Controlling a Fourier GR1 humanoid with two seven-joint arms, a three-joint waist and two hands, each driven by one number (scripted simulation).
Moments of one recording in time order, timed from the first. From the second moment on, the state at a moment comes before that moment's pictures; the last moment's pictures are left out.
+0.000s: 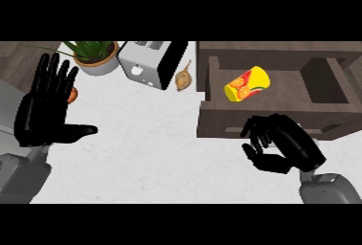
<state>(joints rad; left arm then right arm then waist) -0.28 0.55 -0.25 -1.45 0.85 0.17 -0.35 -0.16 -0.30 0.20 -1.64 0.63 0.21 -0.15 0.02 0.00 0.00</state>
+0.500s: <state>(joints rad) -0.15 0.56 -0.14 -1.47 0.84 0.04 -0.36 -0.36 -0.23 0.21 -1.21 0.80 0.11 -0.23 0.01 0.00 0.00</state>
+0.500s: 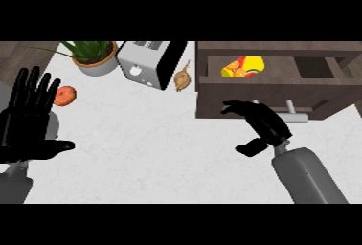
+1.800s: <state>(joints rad) -0.11 0.51 -0.04 -1.44 0.78 -0.13 -0.35 -0.92 -0.29 -0.04 -0.26 0.79 0.08 -0.64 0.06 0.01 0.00</state>
